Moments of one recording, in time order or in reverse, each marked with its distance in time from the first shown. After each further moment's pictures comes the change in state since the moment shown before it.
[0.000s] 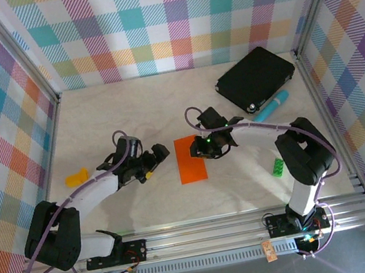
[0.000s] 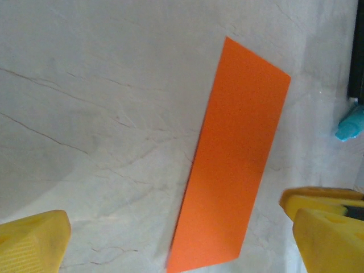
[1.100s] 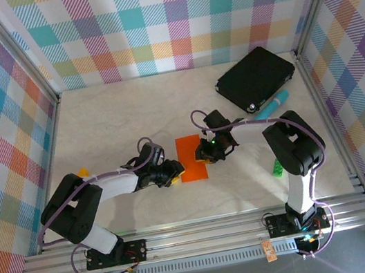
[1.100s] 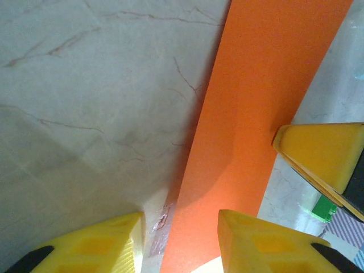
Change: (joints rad) left arm -0.181 0.233 -0.024 0.206 0.079 -0.159; right arm -0.074 0.113 -0.045 0.067 -0.131 0.031
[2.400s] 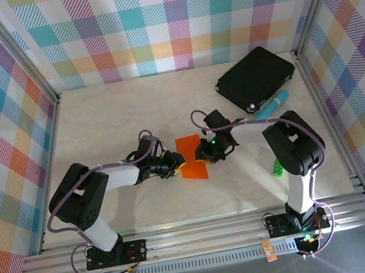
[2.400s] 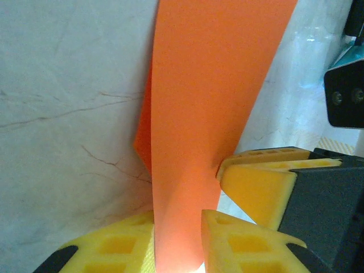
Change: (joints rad) left arm 0.078 0.112 0.055 0.157 0.130 0.005; right arm -0.004 0.001 -0.003 0.007 -0.008 -0.010
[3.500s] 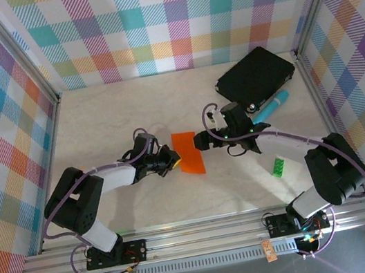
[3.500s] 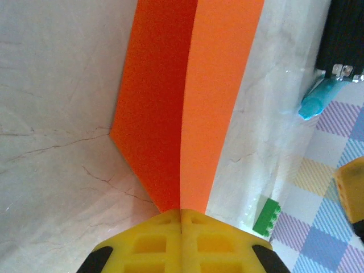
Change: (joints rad) left arm 0.028 -0.054 0.001 -0.002 -0.050 -0.052; right arm -0.026 -0.400 -0.221 0.262 0.170 -0.398
